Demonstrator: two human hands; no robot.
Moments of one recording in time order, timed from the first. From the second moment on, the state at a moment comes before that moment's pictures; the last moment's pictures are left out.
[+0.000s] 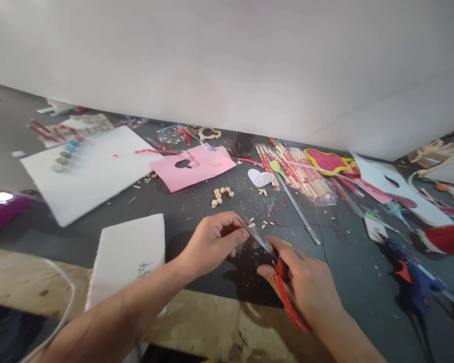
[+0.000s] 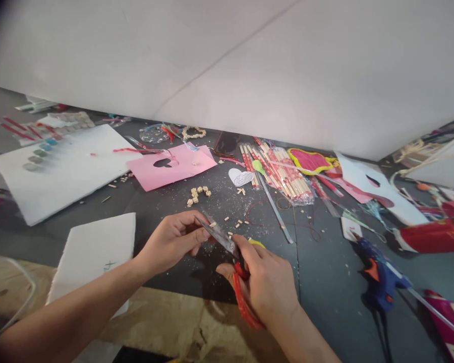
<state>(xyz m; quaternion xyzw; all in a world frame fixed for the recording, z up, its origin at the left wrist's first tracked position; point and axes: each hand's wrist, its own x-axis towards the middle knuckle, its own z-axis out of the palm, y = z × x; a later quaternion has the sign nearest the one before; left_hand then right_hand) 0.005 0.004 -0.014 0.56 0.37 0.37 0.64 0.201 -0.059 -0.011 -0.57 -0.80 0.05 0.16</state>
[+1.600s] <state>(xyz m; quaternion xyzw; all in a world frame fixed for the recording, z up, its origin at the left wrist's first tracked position) 0.004 0.005 -0.011 0.48 0.33 0.34 0.74 0.199 -0.058 -0.010 -0.56 -0.81 0.03 0.15</state>
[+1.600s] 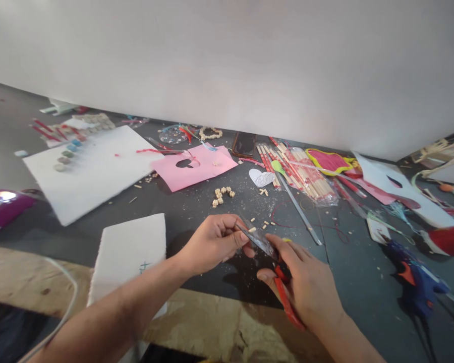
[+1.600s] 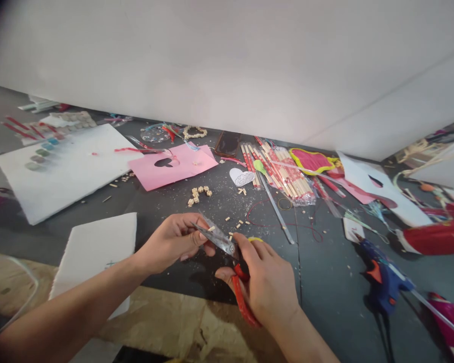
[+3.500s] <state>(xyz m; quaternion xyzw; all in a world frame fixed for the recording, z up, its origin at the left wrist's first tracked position) 0.010 -0.002 -0.010 0.52 0.33 0.33 0.71 0.199 -0.063 -0.013 -0.56 -0.82 -0.02 0.13</state>
